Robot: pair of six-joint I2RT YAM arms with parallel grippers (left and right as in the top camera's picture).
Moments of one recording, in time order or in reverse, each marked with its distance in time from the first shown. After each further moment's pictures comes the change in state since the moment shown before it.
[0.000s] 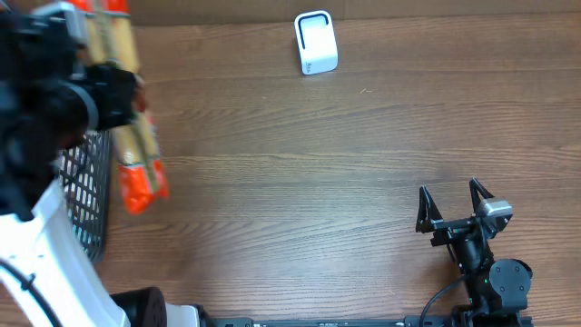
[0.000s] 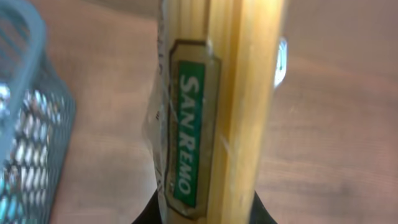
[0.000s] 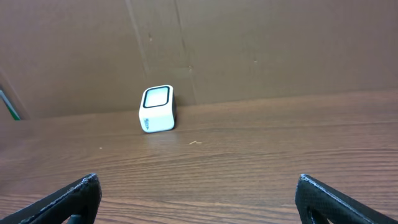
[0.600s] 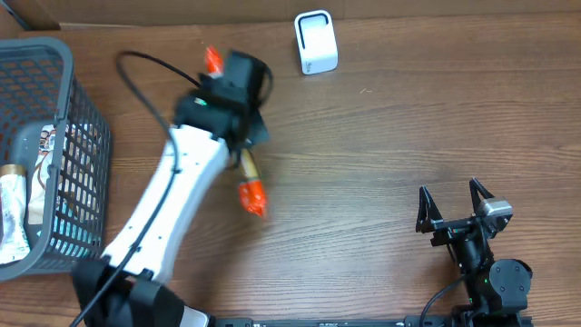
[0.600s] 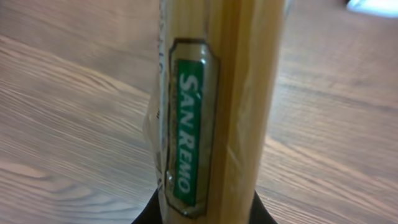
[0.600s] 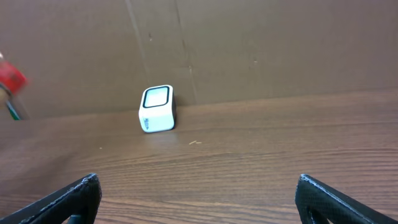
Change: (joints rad) left arm -0.485 0.032 -0.975 0.607 -0.423 -0.541; right arm 0.000 0.000 0.000 0.000 0.000 0.000
